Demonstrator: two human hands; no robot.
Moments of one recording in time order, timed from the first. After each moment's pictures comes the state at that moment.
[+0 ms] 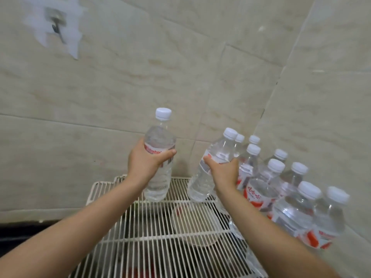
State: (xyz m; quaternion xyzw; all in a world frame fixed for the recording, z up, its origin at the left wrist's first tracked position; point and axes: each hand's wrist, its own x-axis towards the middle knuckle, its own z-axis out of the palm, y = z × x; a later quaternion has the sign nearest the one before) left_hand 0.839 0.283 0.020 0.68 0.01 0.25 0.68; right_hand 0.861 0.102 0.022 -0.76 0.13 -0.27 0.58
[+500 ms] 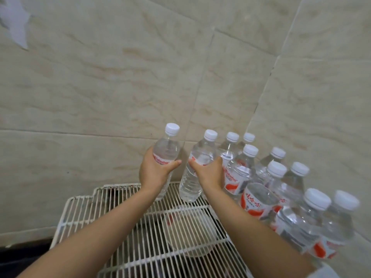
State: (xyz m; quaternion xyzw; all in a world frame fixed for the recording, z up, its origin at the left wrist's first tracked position) left_hand 0.904 0.230 -0.008 0.72 0.03 0.23 0.65; right_hand 0.909 0.105 0.007 -0.85 0.19 -0.23 0.44
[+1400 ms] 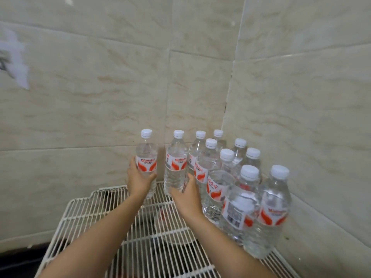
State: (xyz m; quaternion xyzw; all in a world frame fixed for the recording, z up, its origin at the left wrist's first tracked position) left_hand 0.883 0.202 -0.024 0.75 0.10 0.21 0.61; right_hand 0.805 0.080 -0.012 -0.82 0.03 -0.11 0.55
